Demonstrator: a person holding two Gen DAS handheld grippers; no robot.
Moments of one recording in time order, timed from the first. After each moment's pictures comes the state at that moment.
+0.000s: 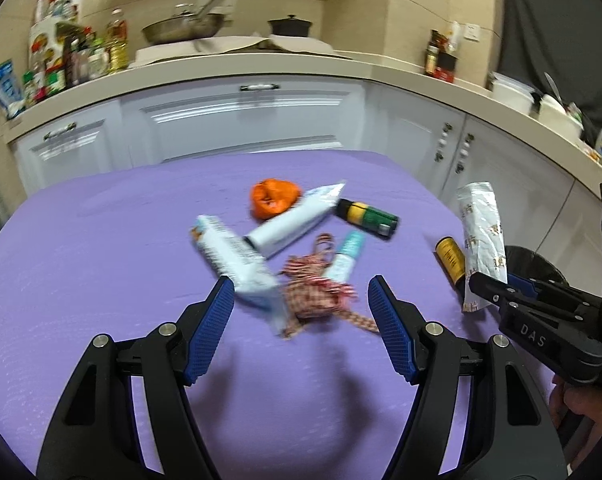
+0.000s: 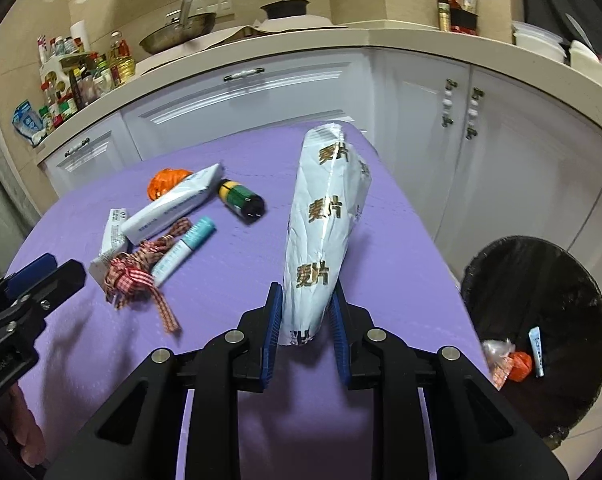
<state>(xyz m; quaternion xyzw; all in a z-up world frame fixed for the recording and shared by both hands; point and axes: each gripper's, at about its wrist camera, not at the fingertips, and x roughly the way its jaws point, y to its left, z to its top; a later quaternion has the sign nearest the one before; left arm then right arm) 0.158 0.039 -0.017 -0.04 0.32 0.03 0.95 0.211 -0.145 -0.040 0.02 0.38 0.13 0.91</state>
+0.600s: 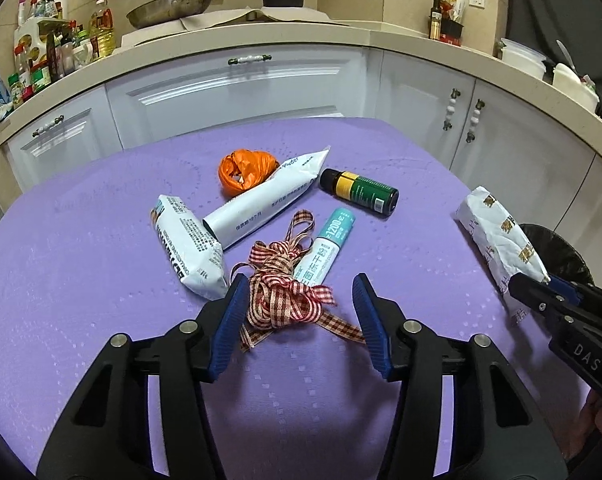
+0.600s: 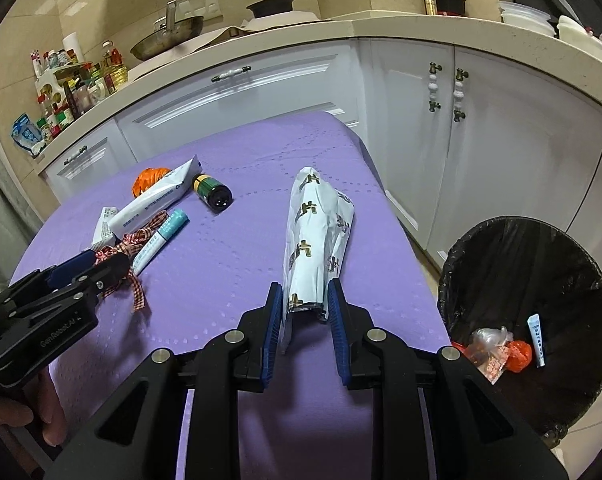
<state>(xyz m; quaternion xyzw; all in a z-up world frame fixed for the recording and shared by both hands) 0.194 0.015 -0.045 -0.02 0.37 0.04 0.93 0.213 -0.171 -0.050 0.04 0.39 0.14 0.91</state>
